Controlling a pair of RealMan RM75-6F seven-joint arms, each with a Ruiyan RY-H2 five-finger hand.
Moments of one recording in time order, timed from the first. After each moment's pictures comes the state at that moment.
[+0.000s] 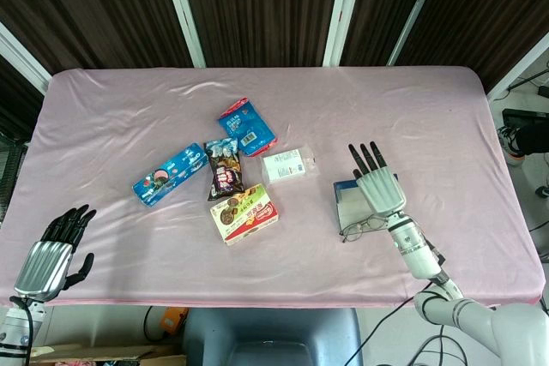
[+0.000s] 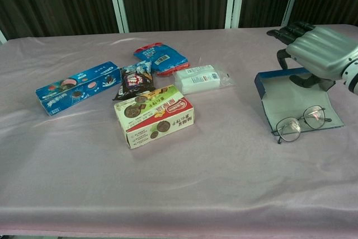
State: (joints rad) left arm -0.18 -1.14 0.01 -1.61 1.56 1.40 0.03; right arm 0.63 -1.72 0.11 -0.85 -1.45 1.17 -0.47
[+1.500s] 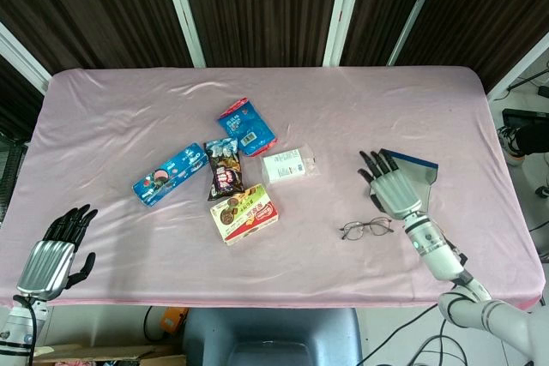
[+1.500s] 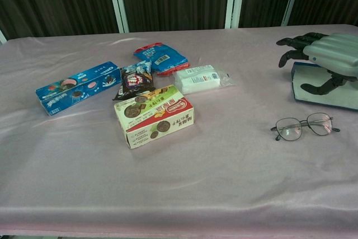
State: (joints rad) left arm -0.18 -1.15 0.00 -1.61 1.55 1.39 0.05; right arm 0.60 -1.52 0.07 -1.04 -1.49 1.07 -0.17
